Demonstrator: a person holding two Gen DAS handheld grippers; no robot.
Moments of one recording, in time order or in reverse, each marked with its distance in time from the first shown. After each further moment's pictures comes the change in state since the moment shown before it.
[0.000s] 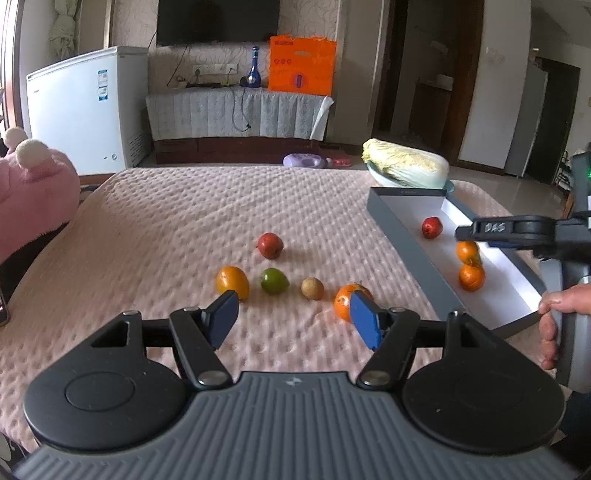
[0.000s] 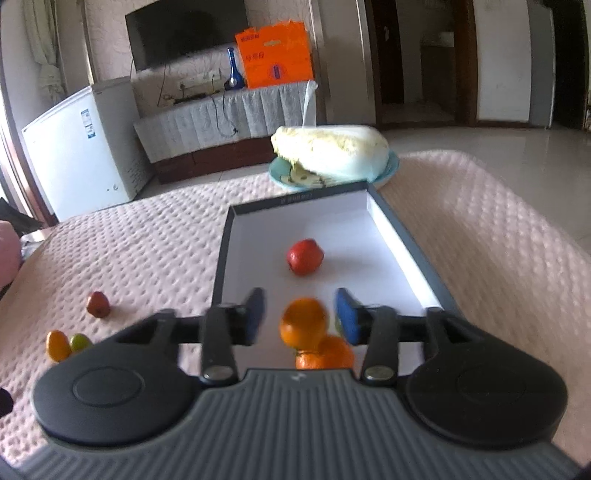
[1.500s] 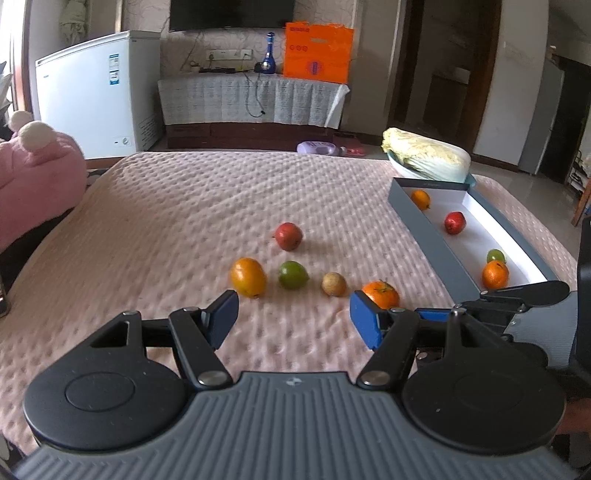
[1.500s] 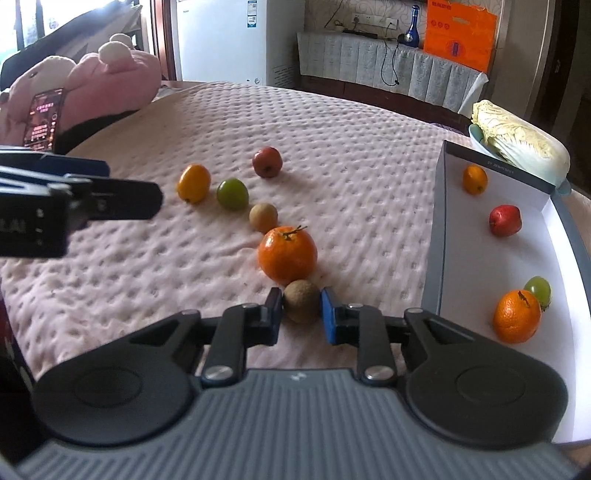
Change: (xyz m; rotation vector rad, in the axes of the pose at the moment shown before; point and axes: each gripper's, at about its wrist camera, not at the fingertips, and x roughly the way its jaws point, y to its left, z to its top) left arm 0.024 0.007 0.003 -0.021 0.038 0.027; right arm -0.001 0.097 -0.062 -0.464 0.218 0.323
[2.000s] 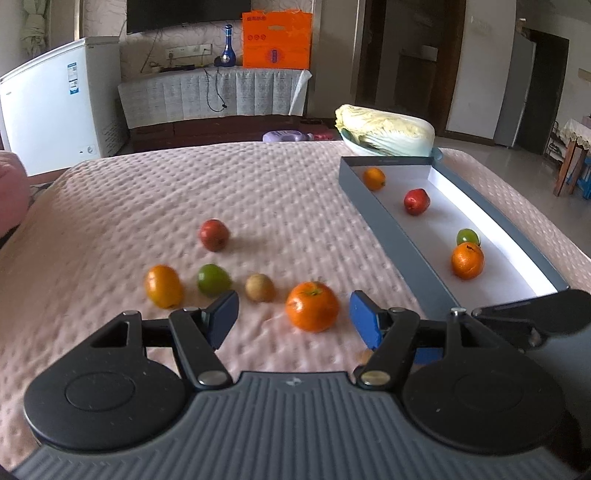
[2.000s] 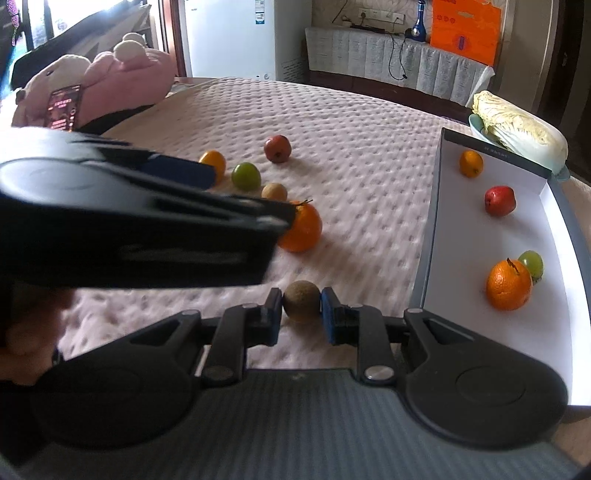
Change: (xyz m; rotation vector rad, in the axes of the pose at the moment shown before) left arm 0.045 -0.058 0.001 0.089 0.033 -0.061; right arm -0.020 -0.002 -0.016 -0.013 0.013 0.043
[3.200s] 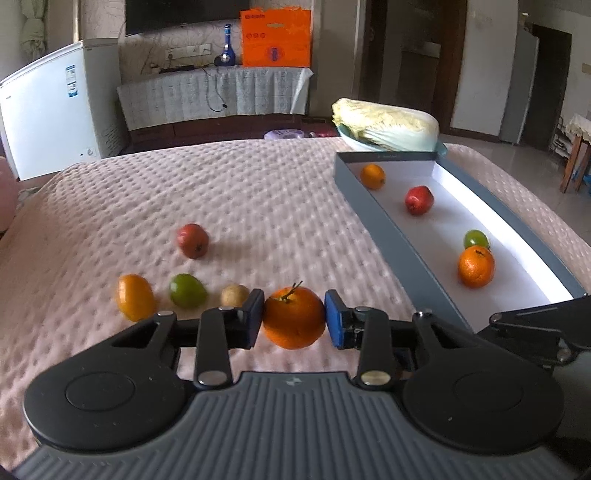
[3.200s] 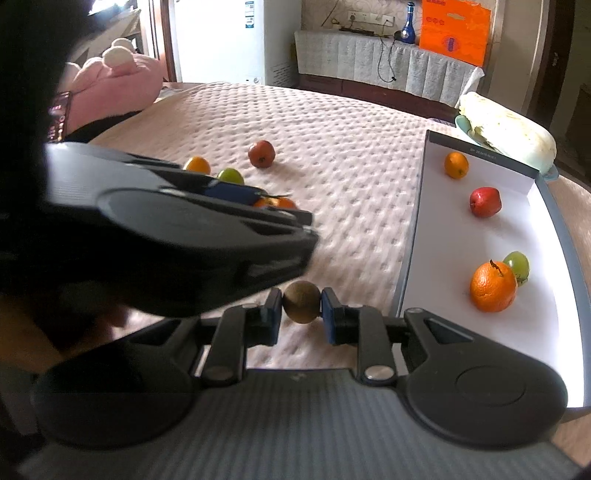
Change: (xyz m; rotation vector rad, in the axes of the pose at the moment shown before) left arm 0.025 -0.012 0.005 0.000 -0.003 0.027; right arm -0.002 -0.007 0.005 0.042 -0.018 -0.027
